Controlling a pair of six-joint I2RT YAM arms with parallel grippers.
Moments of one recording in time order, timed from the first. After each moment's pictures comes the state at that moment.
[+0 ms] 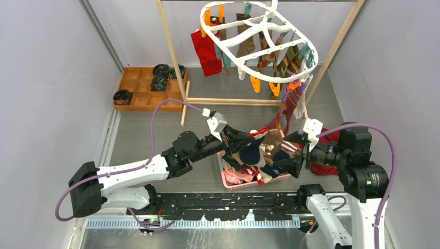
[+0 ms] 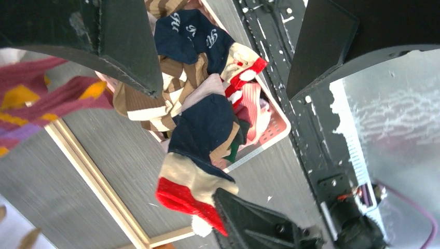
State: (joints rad) left arm -1.11 1.15 0.72 0.66 0.09 -0.32; right arm 0.06 0.60 1.18 -1.10 -0.96 -0.43
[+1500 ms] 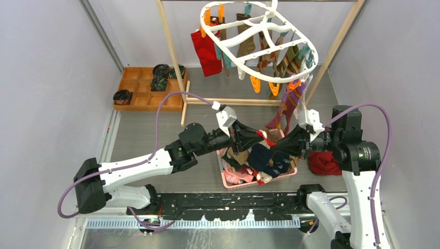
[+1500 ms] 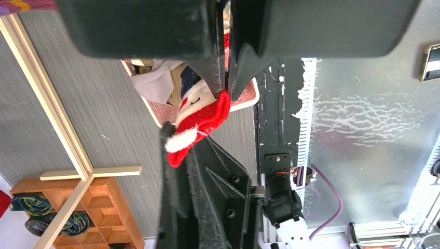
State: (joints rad) left arm -1.12 1.21 0.87 0.56 0.22 -0.30; right arm 0.04 0.79 1.20 -1.10 -1.35 -0.68
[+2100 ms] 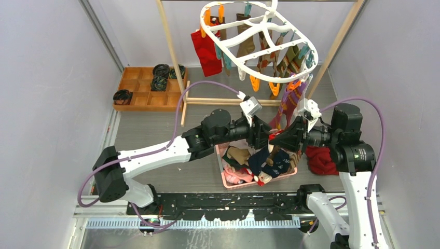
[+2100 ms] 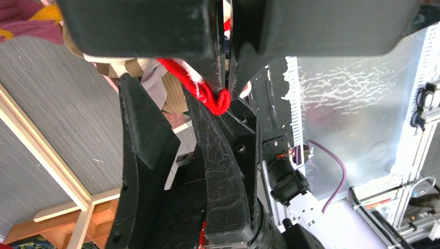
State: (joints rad) left arm -1.11 1.45 1.15 0.30 0.25 -0.34; right arm 0.04 0.75 1.11 -0.84 -1.27 -0.28
